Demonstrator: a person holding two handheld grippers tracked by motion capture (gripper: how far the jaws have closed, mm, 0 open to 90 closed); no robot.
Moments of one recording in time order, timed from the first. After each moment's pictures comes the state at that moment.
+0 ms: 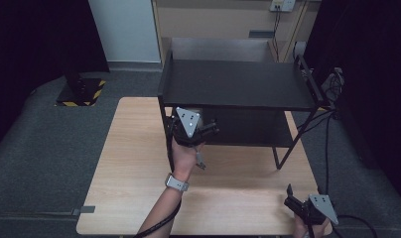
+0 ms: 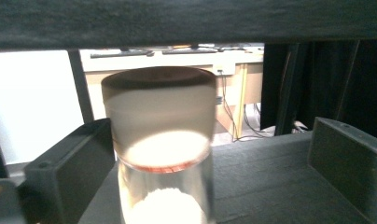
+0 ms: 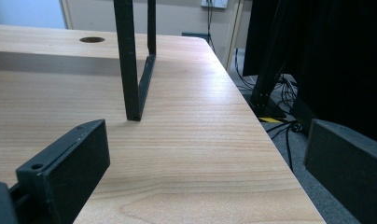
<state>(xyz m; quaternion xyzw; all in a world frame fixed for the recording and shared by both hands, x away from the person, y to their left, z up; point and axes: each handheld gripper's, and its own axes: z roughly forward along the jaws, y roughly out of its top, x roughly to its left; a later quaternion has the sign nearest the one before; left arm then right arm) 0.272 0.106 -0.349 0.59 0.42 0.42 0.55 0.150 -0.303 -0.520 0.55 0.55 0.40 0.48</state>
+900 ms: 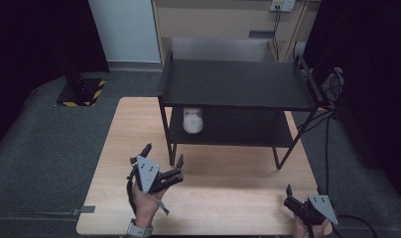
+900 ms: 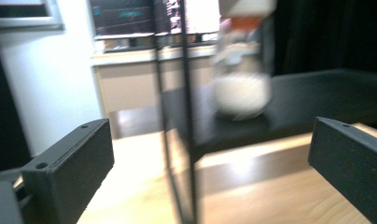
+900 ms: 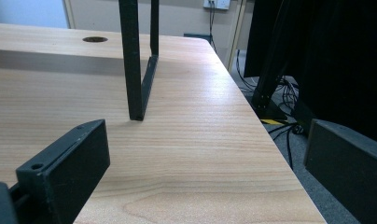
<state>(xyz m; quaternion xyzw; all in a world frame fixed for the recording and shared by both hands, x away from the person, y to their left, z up) 0.175 0.216 -0.429 0.59 0.41 0.44 0.54 0.149 -0.303 -0.521 0.55 0.56 0.40 0.48</state>
